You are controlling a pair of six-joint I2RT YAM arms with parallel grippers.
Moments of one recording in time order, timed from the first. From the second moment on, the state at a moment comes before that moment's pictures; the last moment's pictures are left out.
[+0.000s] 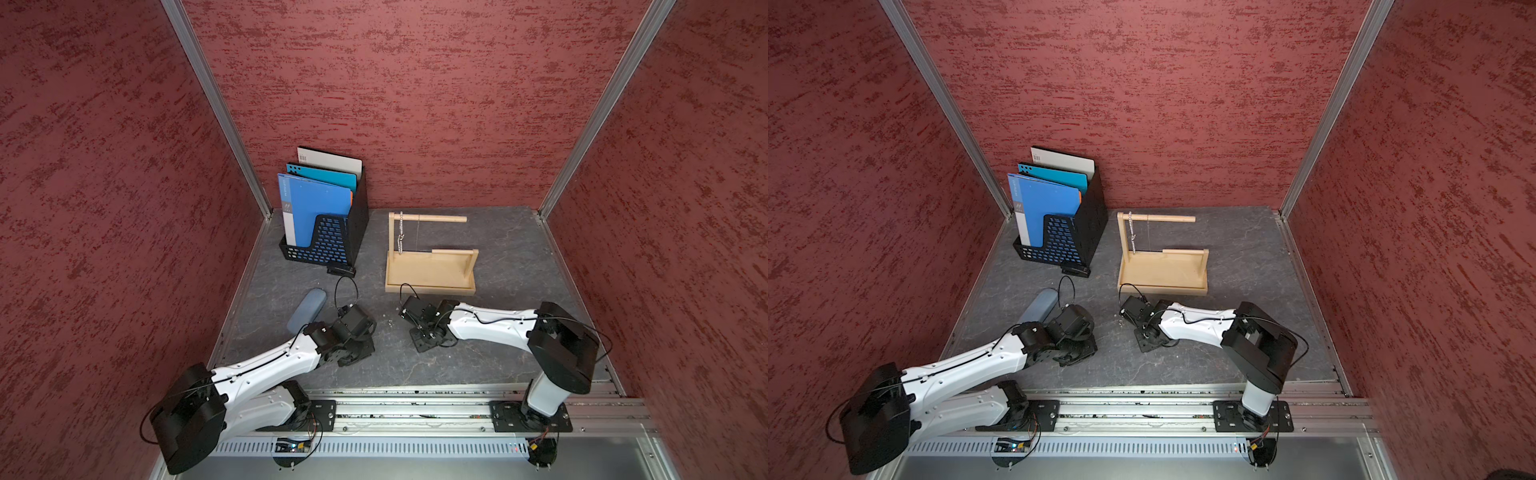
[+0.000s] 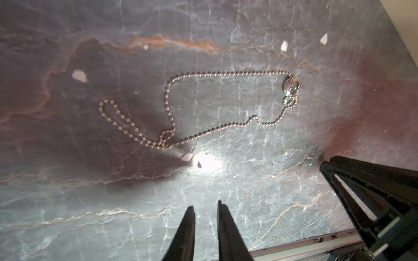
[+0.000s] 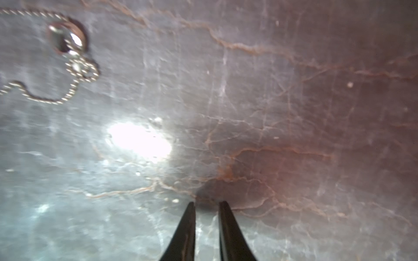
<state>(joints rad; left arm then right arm) -0.81 1.11 0.55 -0.59 0.03 -1.18 0.98 1.72 1.06 -0.67 0.09 0.57</state>
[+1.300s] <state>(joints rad) -0.56 1.10 0.35 -0.25 0.19 -1.34 0.91 1.98 1.33 -0.64 -0.01 0.33</state>
